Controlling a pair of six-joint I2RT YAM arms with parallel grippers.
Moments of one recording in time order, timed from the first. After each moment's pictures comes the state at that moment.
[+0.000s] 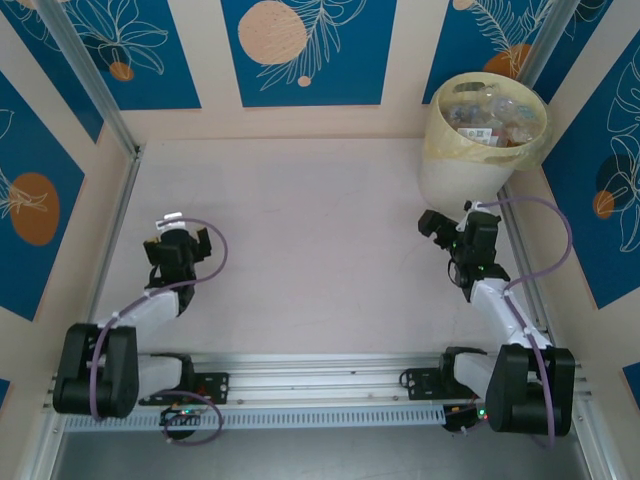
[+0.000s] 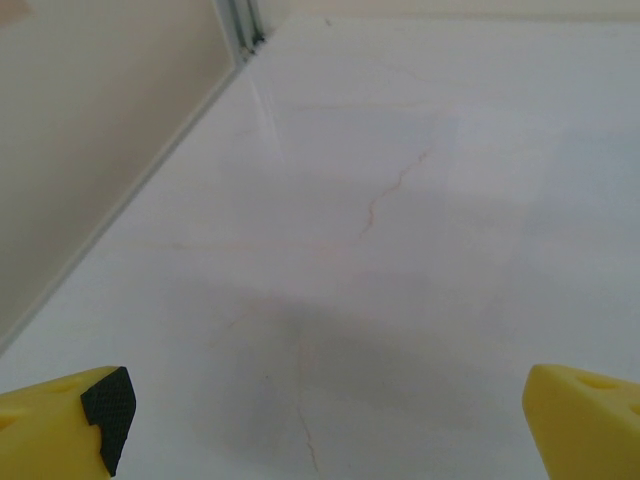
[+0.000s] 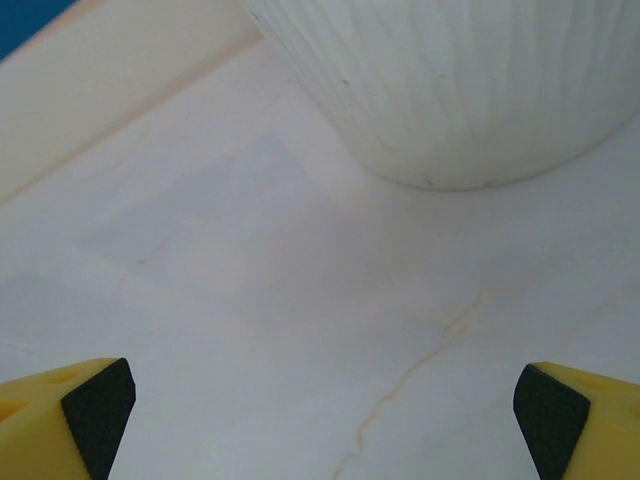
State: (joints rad) left arm -0.07 1.25 0.39 0.39 -0.40 -0.08; right arm -0.09 1.08 0.51 0.05 -0.11 0.44
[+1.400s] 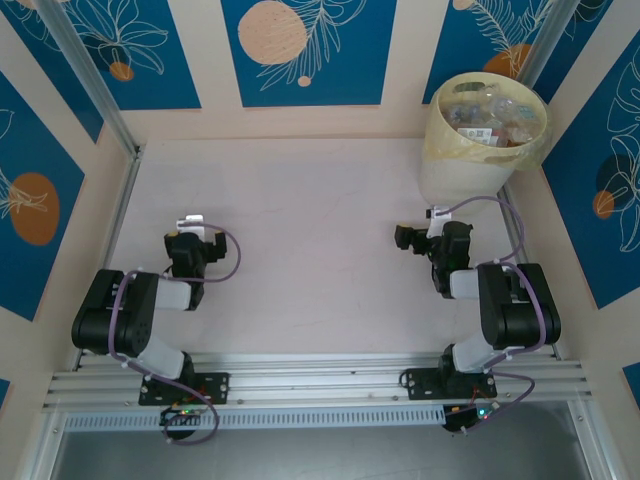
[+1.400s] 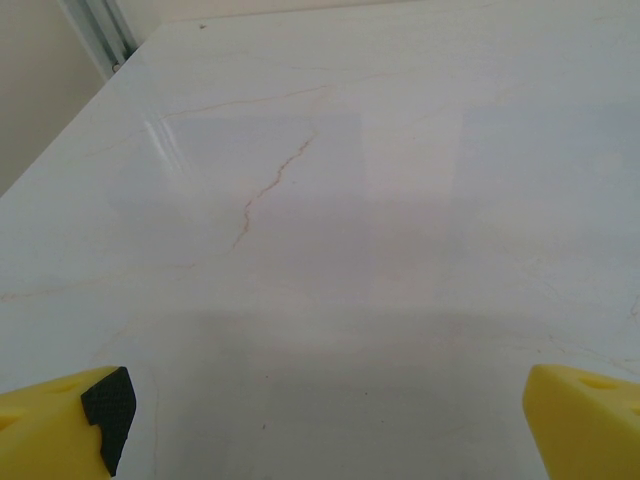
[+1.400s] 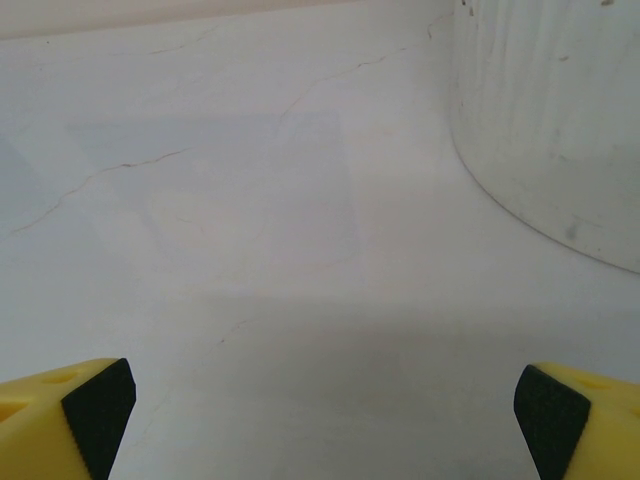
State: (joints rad) left arm -0.10 1.54 0.35 0.79 -0.26 0.01; right arm 0.00 1.53 0.40 0.71 -0.18 0.08
